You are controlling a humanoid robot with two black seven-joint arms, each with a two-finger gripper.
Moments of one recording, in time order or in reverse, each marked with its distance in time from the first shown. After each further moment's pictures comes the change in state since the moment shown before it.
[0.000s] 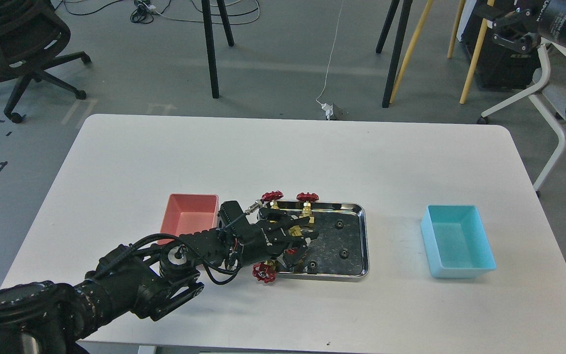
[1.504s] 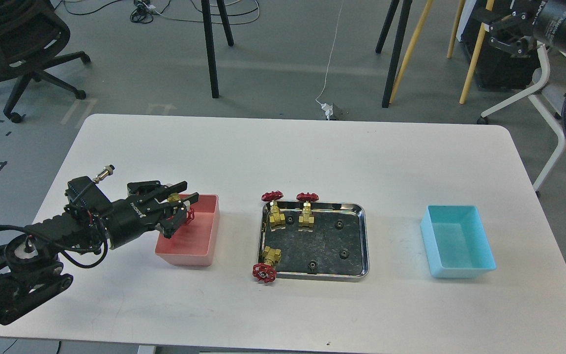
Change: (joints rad) left arm 0.101 0.635 -0.064 -0.394 -0.244 0.004 0.028; right arm -0.006 0.013 -0.005 -0.002 -0.002 -0.018 0.000
